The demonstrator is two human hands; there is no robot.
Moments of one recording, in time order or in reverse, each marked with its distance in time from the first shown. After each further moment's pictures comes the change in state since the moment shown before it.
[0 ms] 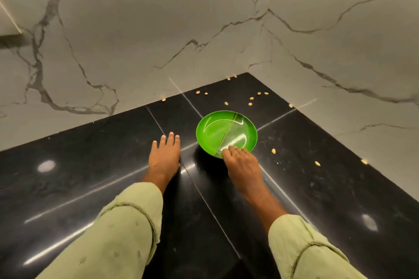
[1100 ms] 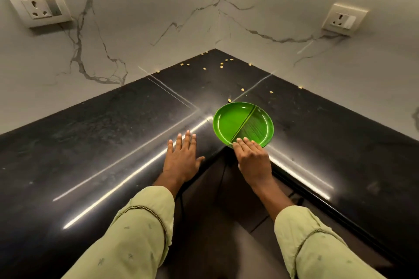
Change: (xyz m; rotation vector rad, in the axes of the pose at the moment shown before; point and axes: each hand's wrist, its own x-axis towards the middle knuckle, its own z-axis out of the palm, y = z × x) left_hand -0.319 -0.007 0.068 -0.006 0.132 0.328; right_hand -0.284 -0.162 -0.148 -0.091 0.176 0.252
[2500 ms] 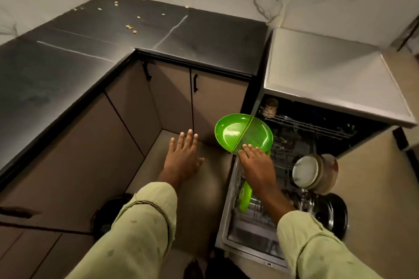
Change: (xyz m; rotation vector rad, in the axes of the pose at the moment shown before) left_hand -0.451 0.230 0.119 0.133 -0.205 0.456; right_hand -0.553 -0.063 -0.276 -0.122 -0.279 0.445
